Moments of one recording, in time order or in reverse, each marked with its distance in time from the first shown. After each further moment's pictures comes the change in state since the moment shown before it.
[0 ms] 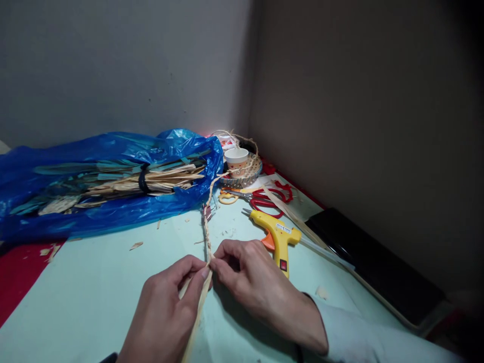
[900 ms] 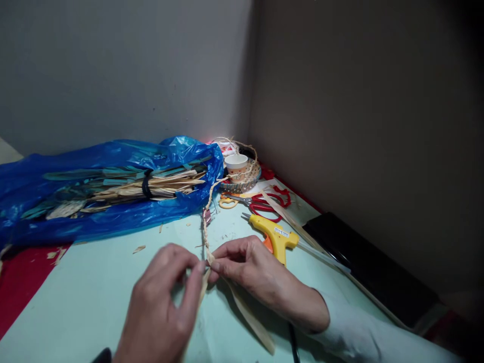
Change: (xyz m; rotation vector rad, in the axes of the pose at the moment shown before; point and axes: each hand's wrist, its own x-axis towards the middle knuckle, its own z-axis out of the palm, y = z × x) left_hand -0.003 0.006 -0.003 0.232 0.231 0.379; right_hand 0.007 -0.007 -0.012 0.551 -0.162 0.122
